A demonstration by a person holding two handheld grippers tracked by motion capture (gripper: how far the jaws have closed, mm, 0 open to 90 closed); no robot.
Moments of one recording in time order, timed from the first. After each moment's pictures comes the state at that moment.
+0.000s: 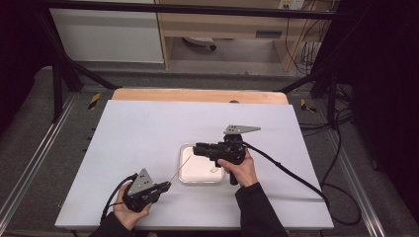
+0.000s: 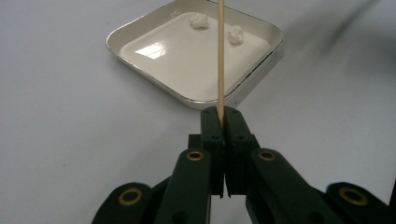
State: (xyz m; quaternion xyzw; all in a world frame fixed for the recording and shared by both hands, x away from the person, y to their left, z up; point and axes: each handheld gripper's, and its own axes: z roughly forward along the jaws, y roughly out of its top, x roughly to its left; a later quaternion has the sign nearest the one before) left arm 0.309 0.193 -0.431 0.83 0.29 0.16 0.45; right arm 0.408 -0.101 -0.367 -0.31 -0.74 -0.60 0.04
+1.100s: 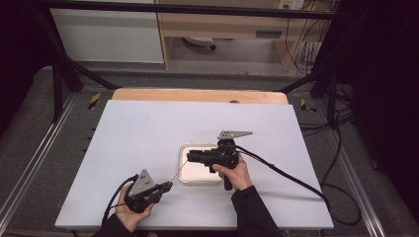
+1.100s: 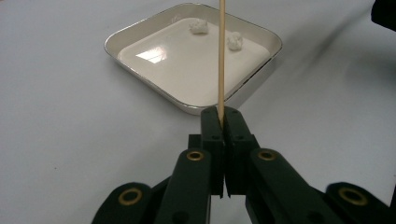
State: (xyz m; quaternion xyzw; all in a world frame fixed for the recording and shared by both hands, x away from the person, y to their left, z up) left arm 0.307 0.189 -0.434 0.82 0.31 0.16 0.46; right arm 0.407 -0.086 -0.387 -0.30 -0.74 -0.60 0.09
